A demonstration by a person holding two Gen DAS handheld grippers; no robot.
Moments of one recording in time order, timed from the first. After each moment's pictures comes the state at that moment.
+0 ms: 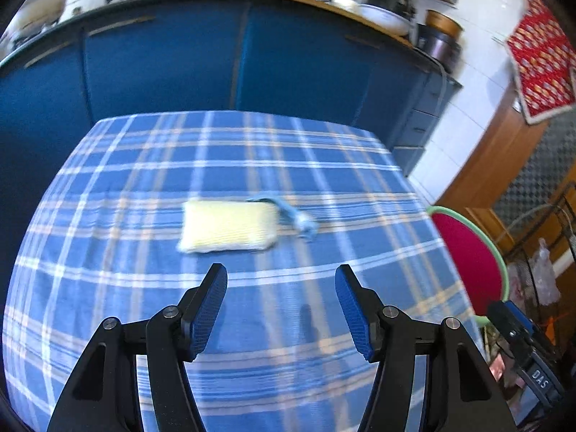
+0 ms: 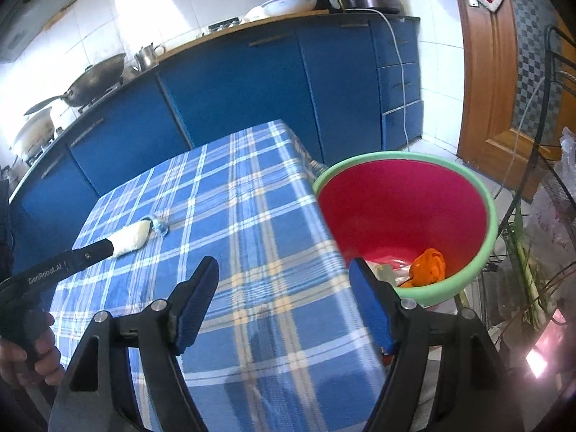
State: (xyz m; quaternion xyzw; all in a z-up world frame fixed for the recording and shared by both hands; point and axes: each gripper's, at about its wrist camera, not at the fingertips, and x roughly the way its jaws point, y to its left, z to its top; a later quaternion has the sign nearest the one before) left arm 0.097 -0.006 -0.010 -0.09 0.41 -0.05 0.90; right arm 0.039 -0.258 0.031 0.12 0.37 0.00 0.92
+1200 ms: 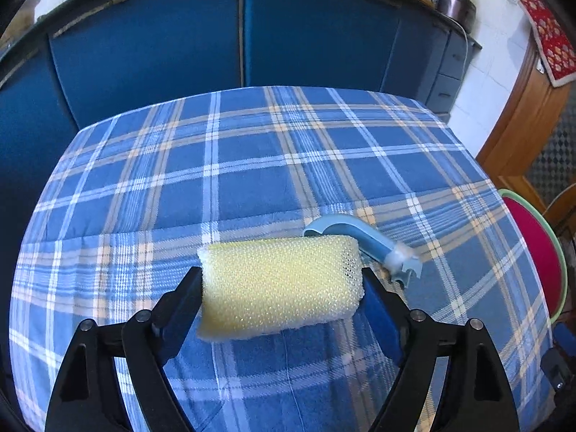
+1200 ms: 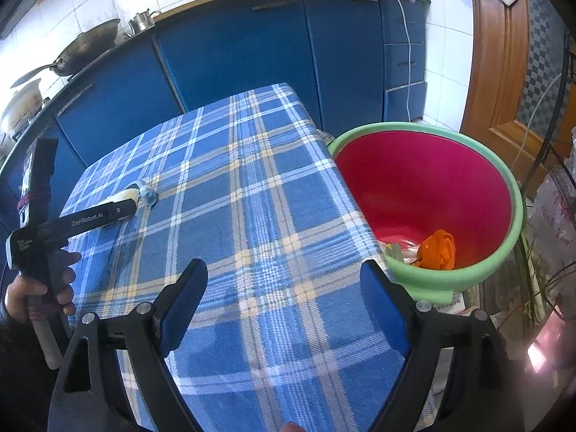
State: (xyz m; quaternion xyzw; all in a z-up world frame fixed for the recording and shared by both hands) left arm 0.180 0.004 -0.061 -0.01 0.45 -0.04 0.89; right arm 0.064 -0.232 0.000 0.09 0.43 -0.01 0.90
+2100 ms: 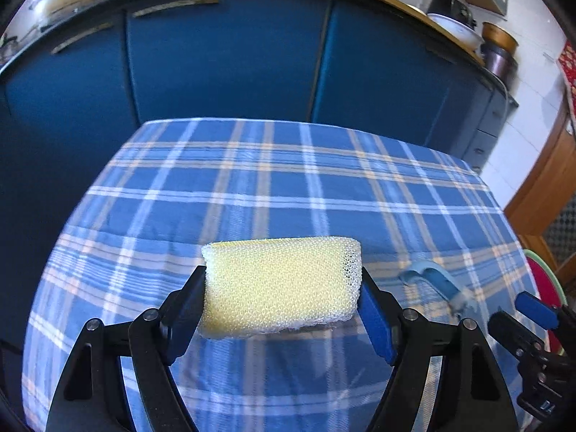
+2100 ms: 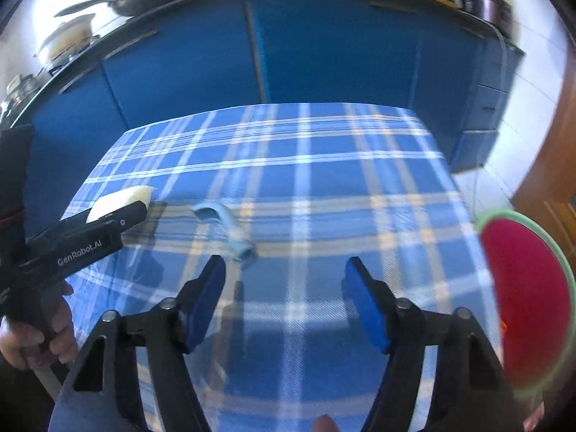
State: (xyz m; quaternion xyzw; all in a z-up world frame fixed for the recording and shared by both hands) left arm 0.173 0.074 -0.049 -0.08 0.40 0.05 0.91; right arm 0.169 -0.114 0.001 -0.01 0.44 0.11 0.89
